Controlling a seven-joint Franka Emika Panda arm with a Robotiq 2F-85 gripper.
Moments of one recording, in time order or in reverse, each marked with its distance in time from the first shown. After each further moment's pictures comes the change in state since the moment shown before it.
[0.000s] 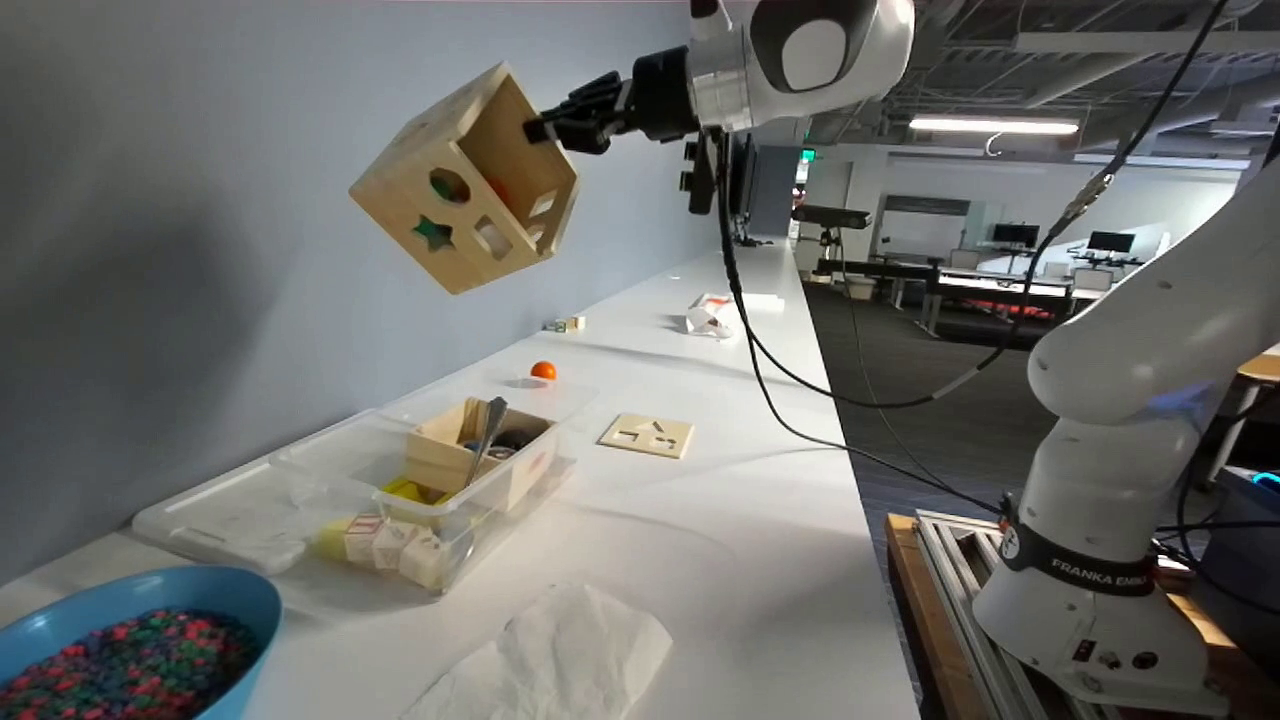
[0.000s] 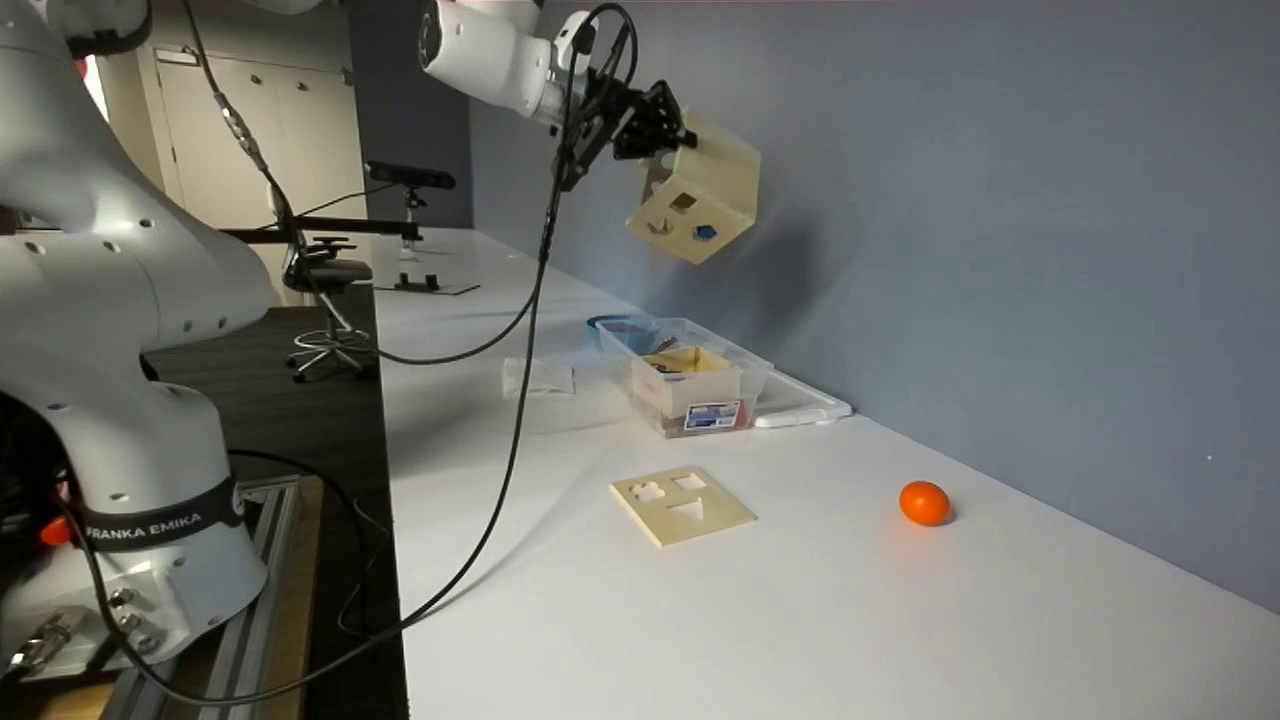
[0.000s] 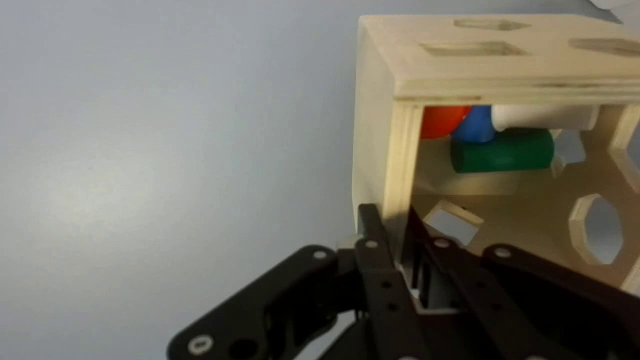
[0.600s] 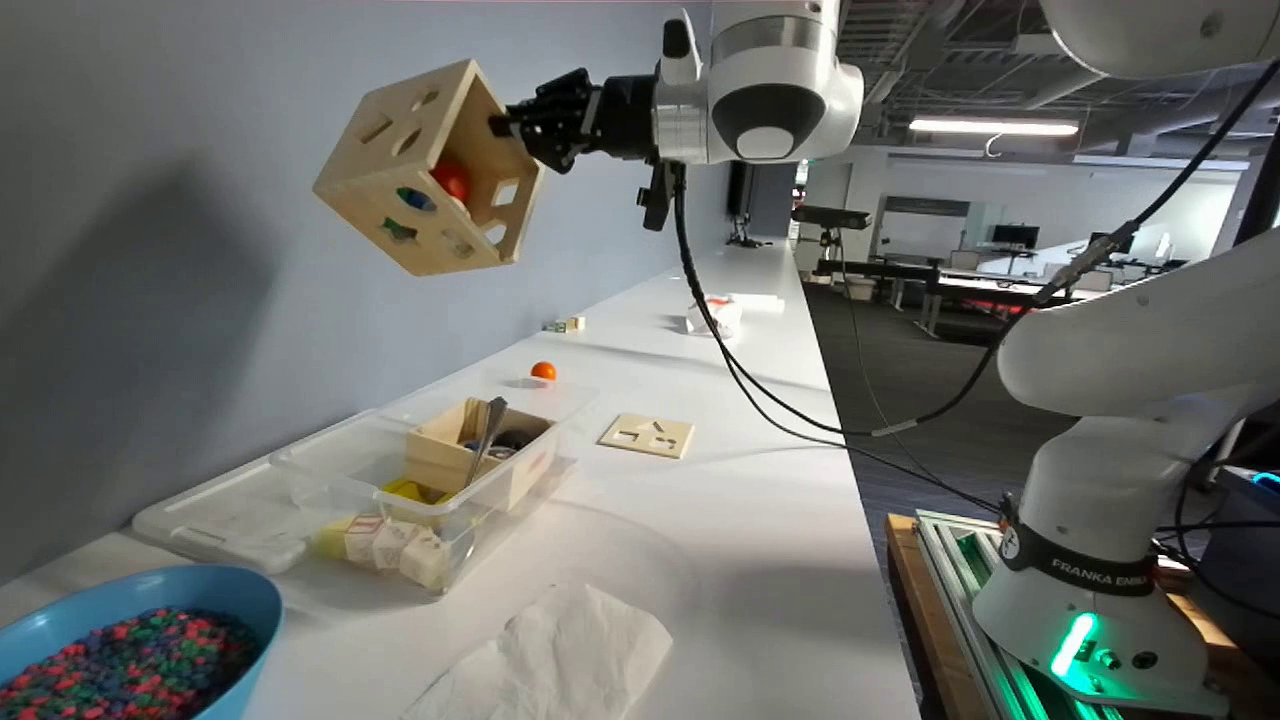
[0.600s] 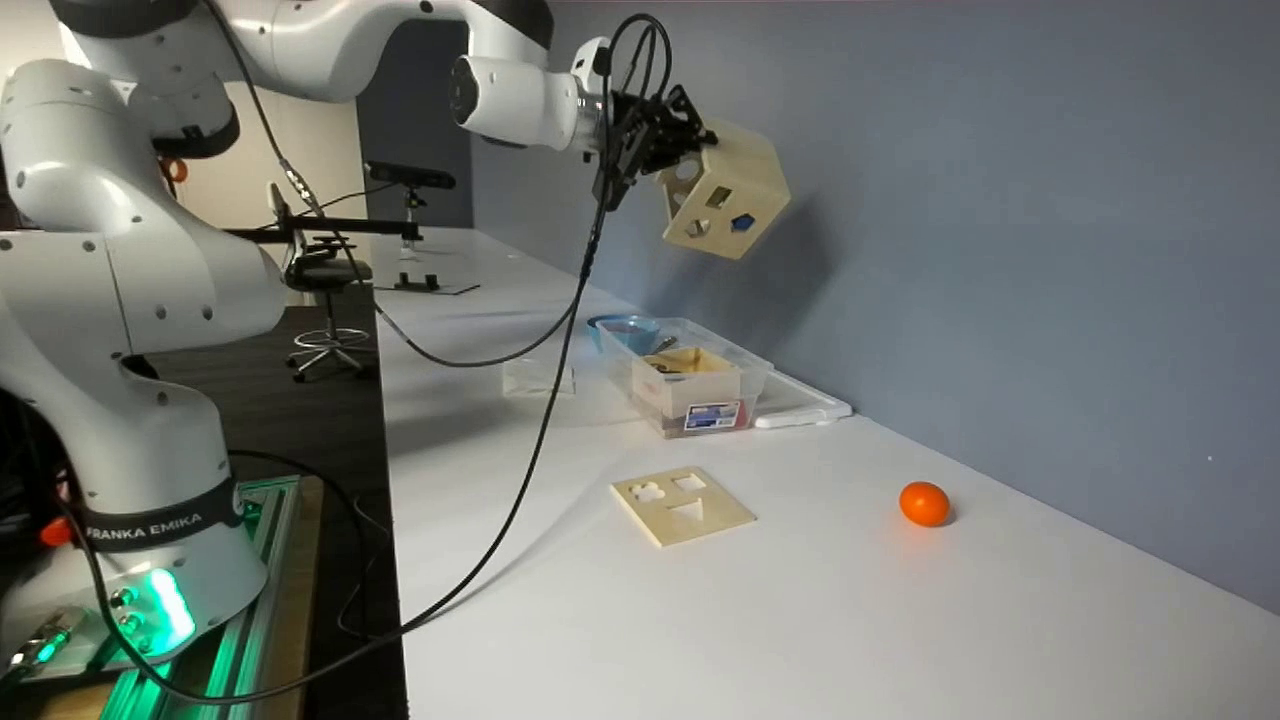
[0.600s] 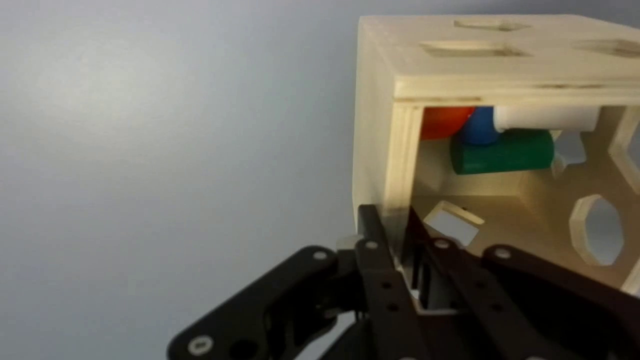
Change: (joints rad) arm -0.431 -0.385 0.221 -0.060 0.149 -0.427 0.001
